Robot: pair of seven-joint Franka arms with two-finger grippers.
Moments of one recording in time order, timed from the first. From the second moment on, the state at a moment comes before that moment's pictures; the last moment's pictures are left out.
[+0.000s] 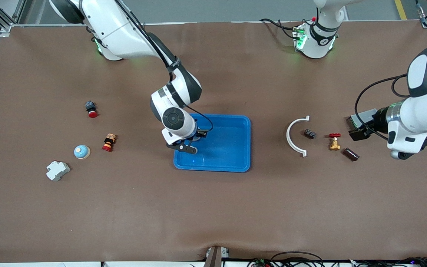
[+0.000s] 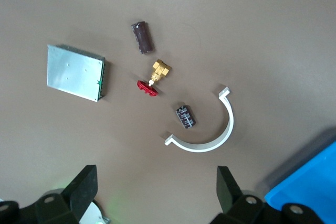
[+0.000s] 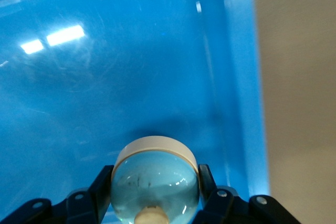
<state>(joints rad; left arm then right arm) 0.26 0.28 -0.41 -1.50 0.09 1.53 -0.68 0.59 0.68 0.06 -1.63 0.19 2.18 0.80</state>
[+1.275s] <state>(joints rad) 0.09 0.10 -0.18 -1.46 0.14 1.55 -0.21 0.18 0.43 0.04 -1.73 0.05 1.96 0.20</state>
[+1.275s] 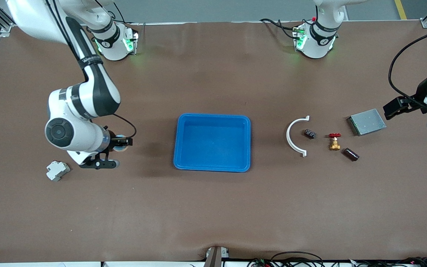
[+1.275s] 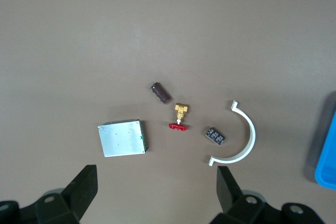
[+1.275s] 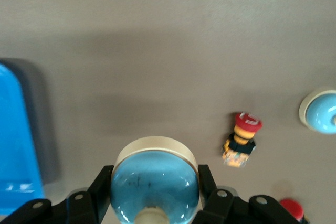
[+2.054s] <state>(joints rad) 0.04 -0.09 -0.10 -1.63 0.01 1.55 -0.19 0.17 0.50 0.05 -1.90 0.05 2.25 0.16</state>
